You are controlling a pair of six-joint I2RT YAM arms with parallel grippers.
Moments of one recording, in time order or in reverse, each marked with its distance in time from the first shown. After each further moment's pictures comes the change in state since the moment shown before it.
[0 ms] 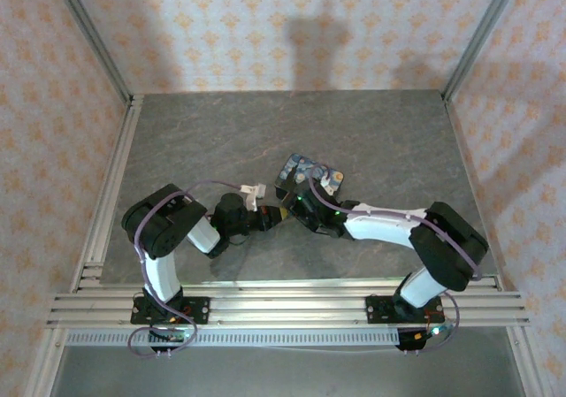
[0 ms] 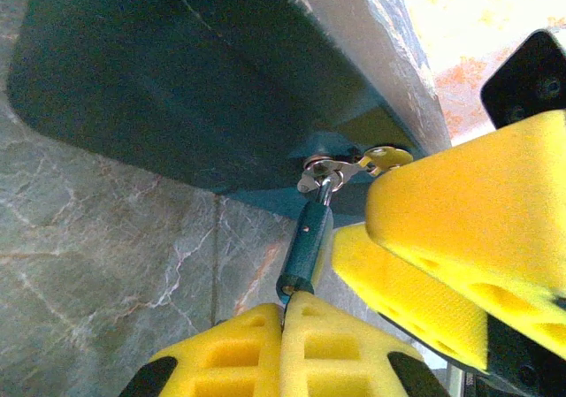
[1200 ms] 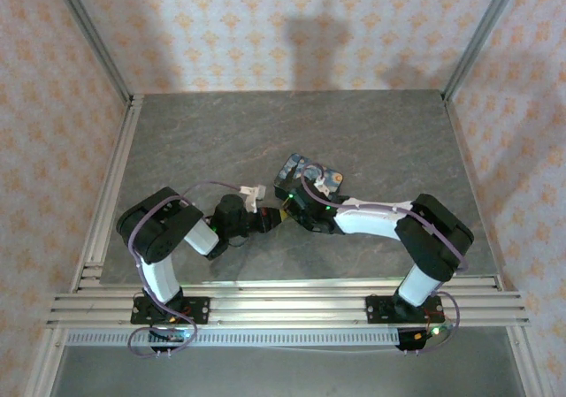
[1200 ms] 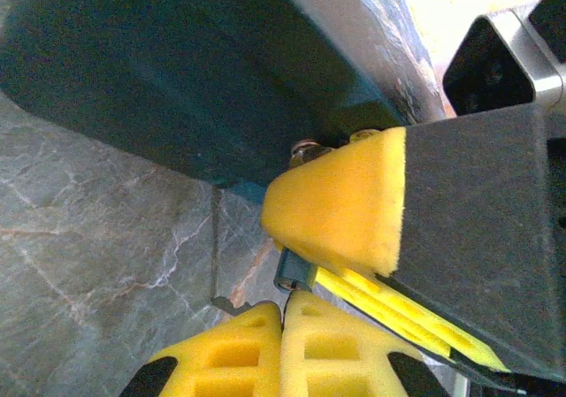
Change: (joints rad) left arm -0.023 -0.049 -0.018 -0.047 -0.032 0.032; right arm 0.005 0.091 0.090 -0.090 0.014 0.015
